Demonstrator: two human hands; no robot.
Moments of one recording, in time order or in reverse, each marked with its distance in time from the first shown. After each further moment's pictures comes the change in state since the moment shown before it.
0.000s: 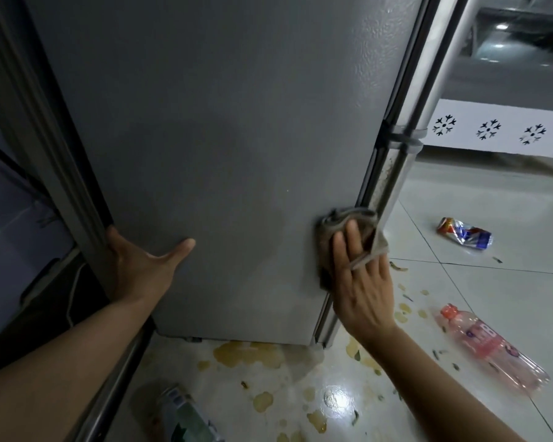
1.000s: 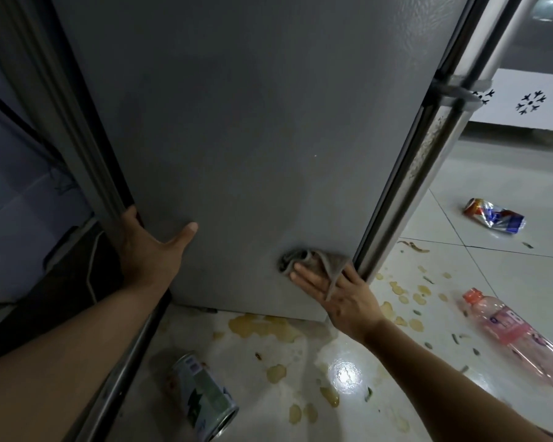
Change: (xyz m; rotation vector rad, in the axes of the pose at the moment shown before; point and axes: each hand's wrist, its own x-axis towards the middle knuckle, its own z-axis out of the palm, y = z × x) left_hand -0.005 -0.028 -0.007 0.008 0.007 0.008; right_hand -0.053 -0.024 0.053 -0.094 -0.265 -0.483
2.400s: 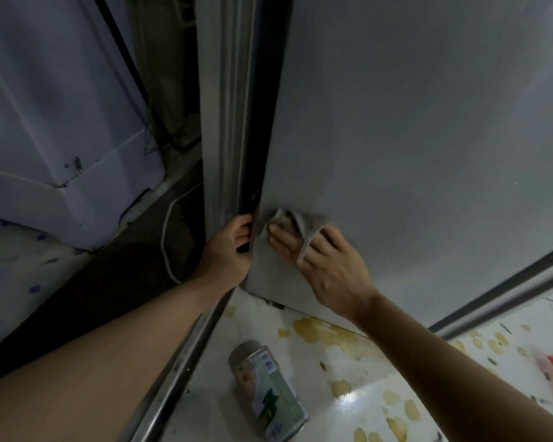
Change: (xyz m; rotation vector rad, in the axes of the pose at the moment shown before) left_hand 0.019 -0.059 -0.041 -0.258 -0.493 -0.159; right_hand 0.181 -0.077 -0.024 0.050 -0.078 -0.165
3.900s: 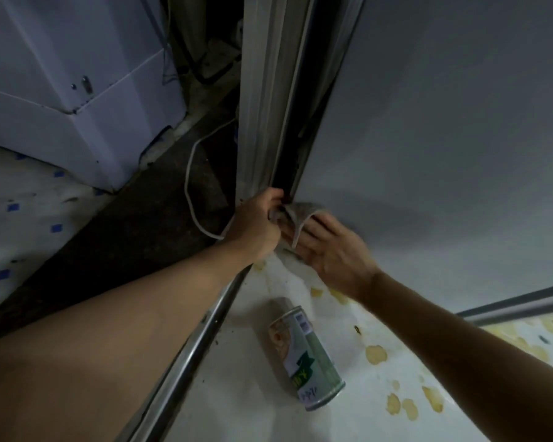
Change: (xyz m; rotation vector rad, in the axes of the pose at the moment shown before) left_hand 0.007 -0.050 0.001 0.136 -0.030 -0.176; right_hand 0.010 -0.064 0.043 -0.072 -0.250 -0.259
